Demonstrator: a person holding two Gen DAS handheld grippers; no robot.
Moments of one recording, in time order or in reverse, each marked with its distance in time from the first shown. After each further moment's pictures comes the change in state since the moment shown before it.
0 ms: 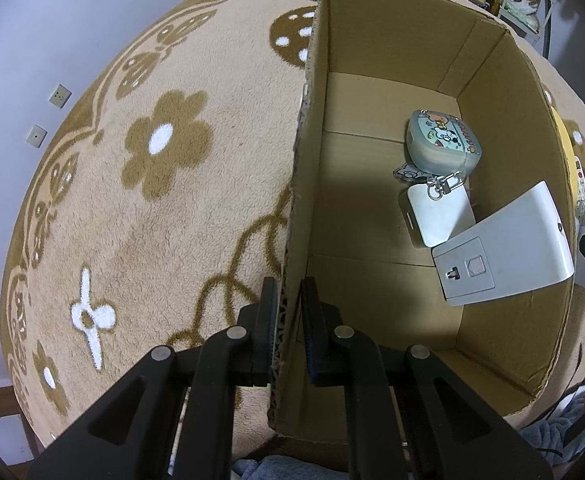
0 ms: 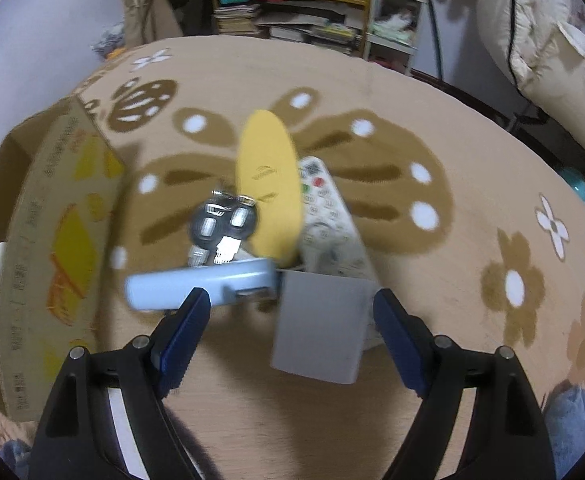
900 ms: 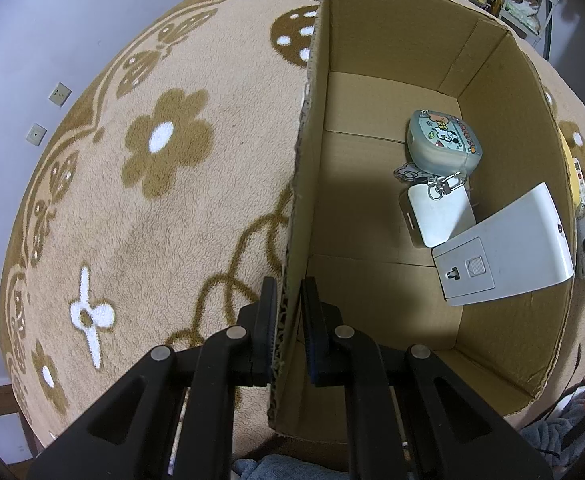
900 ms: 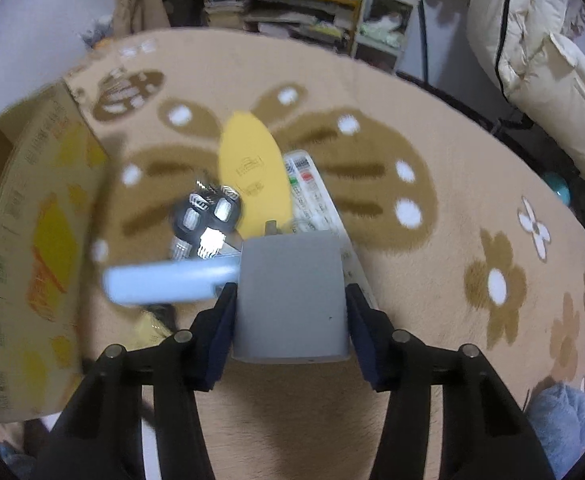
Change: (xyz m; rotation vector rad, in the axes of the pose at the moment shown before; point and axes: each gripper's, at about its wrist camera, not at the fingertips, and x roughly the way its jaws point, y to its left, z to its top) left arm 0.000 0.001 -0.001 -0.005 0.001 -0.005; right arm -0.020 0.014 0.005 -0.031 -0.027 -0.004
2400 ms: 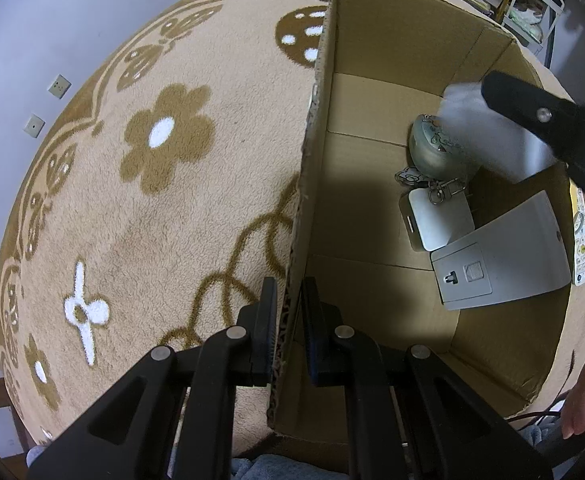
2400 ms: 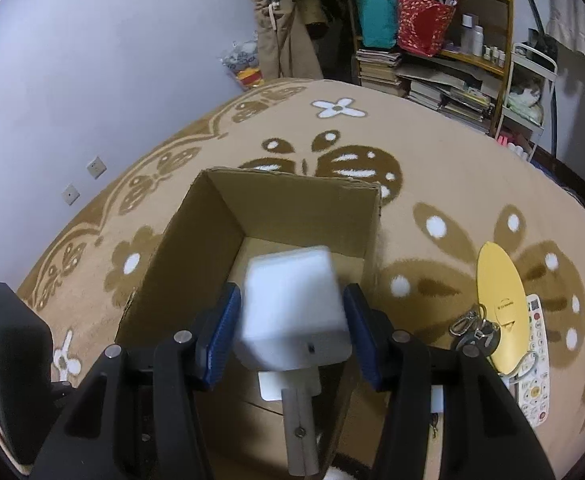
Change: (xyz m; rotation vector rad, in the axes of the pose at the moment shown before) left arm 0.003 0.005 0.001 -0.025 0.004 -0.021; right arm -0.030 0.154 0.046 -0.169 -0.148 0.388
